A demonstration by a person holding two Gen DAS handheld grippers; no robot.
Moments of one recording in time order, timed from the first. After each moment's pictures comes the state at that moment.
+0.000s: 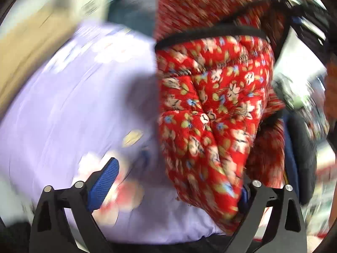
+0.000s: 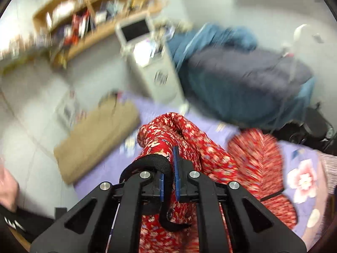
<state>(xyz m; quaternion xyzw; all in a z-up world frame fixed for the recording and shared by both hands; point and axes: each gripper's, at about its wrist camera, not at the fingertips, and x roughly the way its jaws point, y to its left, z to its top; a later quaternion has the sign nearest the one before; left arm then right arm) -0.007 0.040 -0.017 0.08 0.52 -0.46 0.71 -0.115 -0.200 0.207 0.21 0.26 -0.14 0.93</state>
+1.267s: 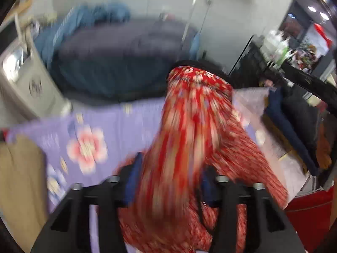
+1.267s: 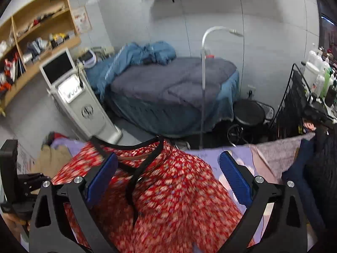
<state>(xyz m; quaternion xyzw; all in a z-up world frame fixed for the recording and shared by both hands) 0.102 -0.178 0.044 0.27 0.46 -0.53 0.66 -0.158 -0.293 0.143 0.25 0.34 -0.35 0.83</state>
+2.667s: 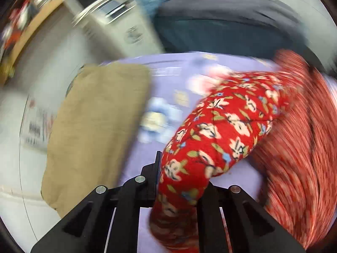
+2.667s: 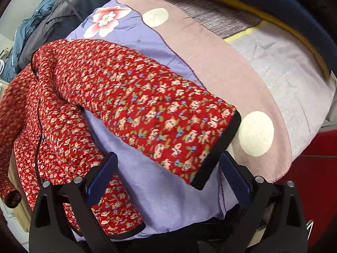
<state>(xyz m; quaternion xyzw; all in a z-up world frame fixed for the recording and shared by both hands) 0.308 0.003 0.012 0.31 0.47 -0.22 0.79 -0.429 -0.196 -0.072 0.51 0.41 -0.50 0.57</state>
